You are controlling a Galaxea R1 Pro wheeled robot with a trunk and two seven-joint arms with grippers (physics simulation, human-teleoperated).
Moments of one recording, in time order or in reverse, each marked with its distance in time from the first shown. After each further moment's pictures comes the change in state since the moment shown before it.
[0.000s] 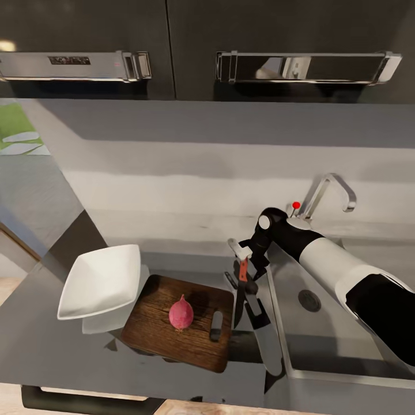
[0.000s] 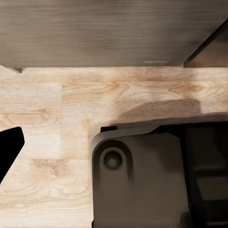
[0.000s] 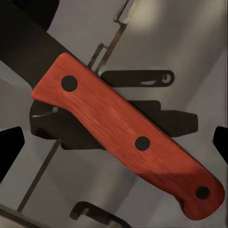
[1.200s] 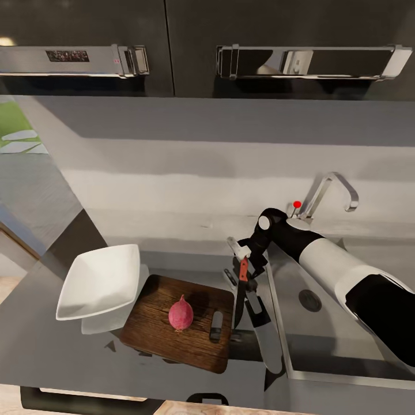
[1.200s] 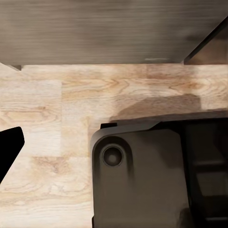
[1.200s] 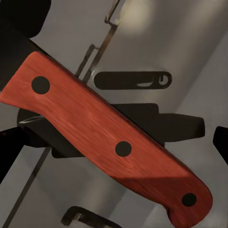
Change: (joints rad) left arm 0.000 0.000 0.000 0.003 0.000 0.000 0.000; right arm 0.003 0.001 0.000 0.004 -0.002 -0.002 -0.045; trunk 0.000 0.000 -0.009
